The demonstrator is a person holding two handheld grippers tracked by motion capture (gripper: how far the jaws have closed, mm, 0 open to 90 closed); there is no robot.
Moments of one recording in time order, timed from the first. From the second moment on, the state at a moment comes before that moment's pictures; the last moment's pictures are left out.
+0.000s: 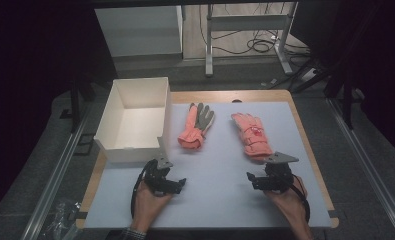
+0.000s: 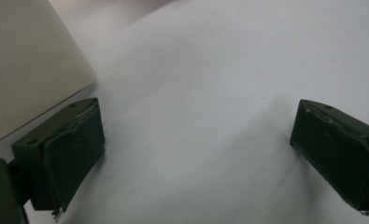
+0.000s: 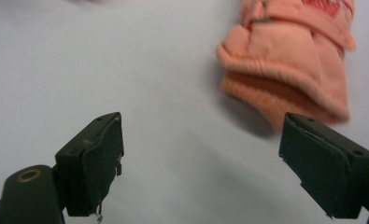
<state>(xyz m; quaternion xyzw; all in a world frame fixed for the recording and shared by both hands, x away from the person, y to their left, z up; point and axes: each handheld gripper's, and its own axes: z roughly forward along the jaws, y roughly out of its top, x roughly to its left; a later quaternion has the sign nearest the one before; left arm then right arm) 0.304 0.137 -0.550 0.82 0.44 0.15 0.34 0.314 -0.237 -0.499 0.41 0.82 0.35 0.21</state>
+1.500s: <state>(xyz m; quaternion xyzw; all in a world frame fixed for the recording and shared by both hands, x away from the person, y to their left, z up) 0.304 0.137 -0.551 0.82 0.44 0.15 0.35 0.475 -0.095 -0.476 0.35 0.84 0.39 0.14</state>
